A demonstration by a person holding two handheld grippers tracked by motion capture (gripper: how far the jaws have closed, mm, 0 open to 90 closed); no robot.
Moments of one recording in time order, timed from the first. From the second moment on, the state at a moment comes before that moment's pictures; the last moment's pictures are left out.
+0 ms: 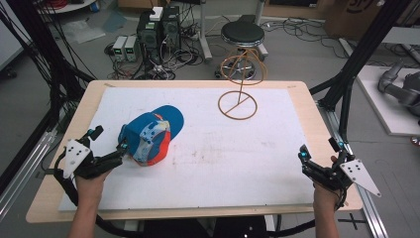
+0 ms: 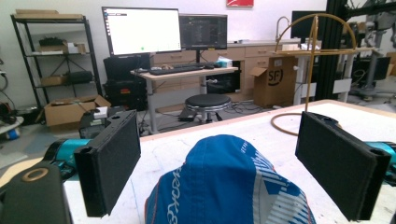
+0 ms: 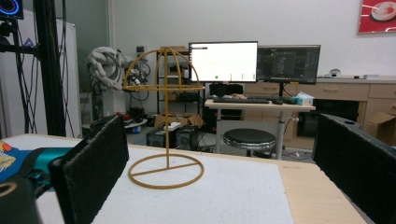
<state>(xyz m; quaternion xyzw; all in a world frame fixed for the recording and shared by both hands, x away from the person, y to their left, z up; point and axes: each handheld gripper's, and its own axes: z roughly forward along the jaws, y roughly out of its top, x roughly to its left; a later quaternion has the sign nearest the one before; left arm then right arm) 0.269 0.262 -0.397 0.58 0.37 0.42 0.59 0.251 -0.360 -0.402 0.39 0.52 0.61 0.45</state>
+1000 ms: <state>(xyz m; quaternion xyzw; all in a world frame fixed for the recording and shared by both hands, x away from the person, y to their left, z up) 0.317 0.241 -0.416 0.62 0.41 0.38 0.55 0.250 -0.362 -0.403 0.39 0.52 0.61 0.45</state>
